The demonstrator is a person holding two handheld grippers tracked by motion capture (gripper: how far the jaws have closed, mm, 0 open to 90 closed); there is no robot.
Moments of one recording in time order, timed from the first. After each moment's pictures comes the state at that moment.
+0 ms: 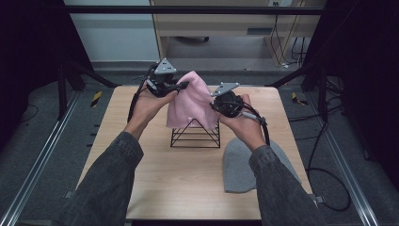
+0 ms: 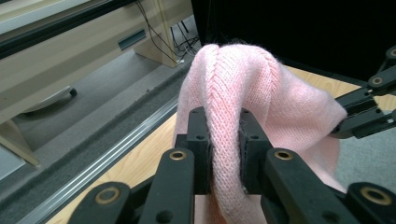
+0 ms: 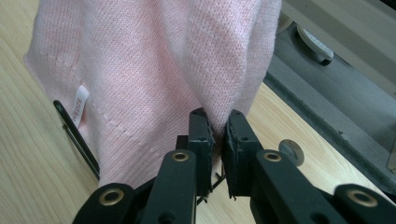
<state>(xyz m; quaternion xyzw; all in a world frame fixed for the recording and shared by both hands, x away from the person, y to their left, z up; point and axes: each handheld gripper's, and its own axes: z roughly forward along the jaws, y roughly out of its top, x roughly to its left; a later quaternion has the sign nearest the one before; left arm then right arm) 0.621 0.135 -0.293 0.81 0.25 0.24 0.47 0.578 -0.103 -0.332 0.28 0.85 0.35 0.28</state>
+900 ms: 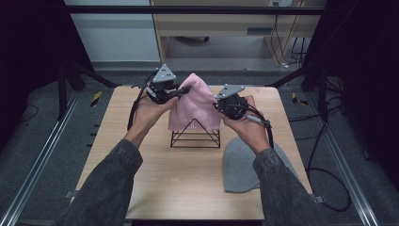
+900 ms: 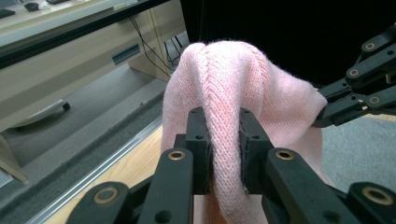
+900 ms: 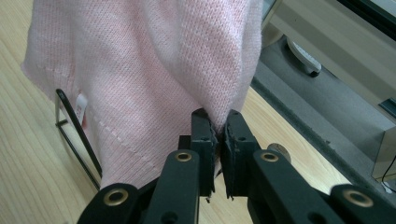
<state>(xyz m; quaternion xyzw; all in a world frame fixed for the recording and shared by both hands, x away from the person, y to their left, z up) 0.601 0.132 -0.303 0.80 0.23 0.24 0.50 0.568 -0.115 -0.332 0.27 0.84 0.36 0.30</state>
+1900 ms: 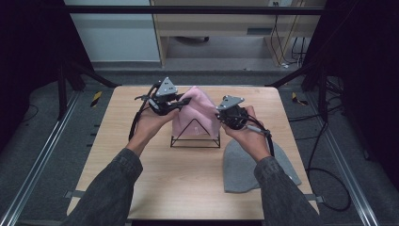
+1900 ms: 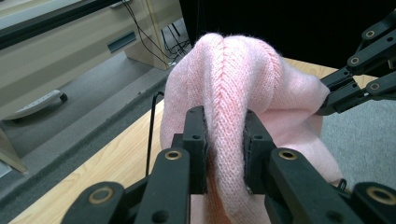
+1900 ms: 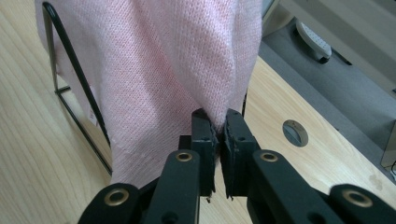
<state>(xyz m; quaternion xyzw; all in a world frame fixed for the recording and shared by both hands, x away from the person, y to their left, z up) 0.593 0.132 -0.339 0.81 0.23 0.24 0.48 0.563 -0.121 -0.368 0.27 0.85 0.34 0.29</state>
